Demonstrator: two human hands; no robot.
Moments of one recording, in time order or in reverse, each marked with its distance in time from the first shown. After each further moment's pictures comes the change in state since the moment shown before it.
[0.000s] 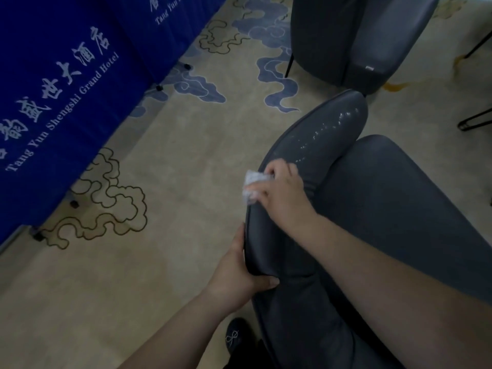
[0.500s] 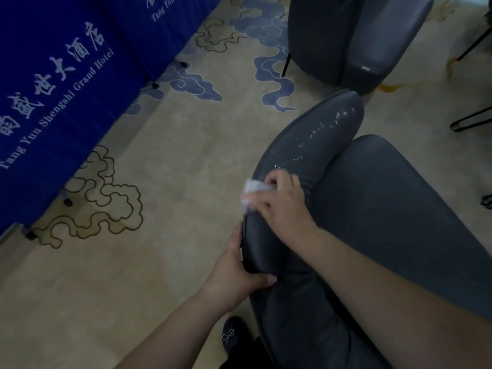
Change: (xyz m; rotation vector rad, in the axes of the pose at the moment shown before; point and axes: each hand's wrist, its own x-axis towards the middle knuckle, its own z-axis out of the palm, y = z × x) left_hand -0.003 0.001 -0.001 -0.054 -0.007 -0.003; right_hand -0.026 0.000 0.006 0.079 0.071 0.025
